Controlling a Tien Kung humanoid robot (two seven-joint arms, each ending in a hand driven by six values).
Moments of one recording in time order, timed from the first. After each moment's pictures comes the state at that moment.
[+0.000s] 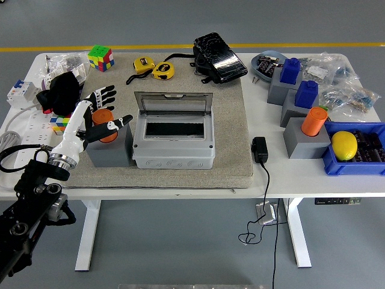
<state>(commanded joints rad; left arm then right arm) -0.30 0.19 -1.18 -1.09 1.24 0.14 -0.32 0.06 -0.09 1.72 0.18 -1.63 -0.12 -0.18</state>
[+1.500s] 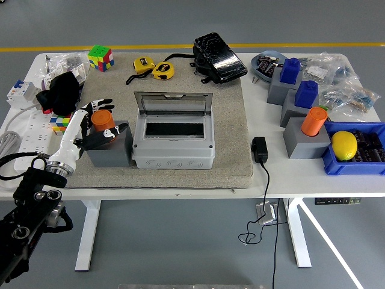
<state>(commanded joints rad) -0.28 0.19 -1.17 -1.03 1.26 0.18 -0.33 0.06 -0.10 1.73 0.18 -1.63 -0.12 -0.18</state>
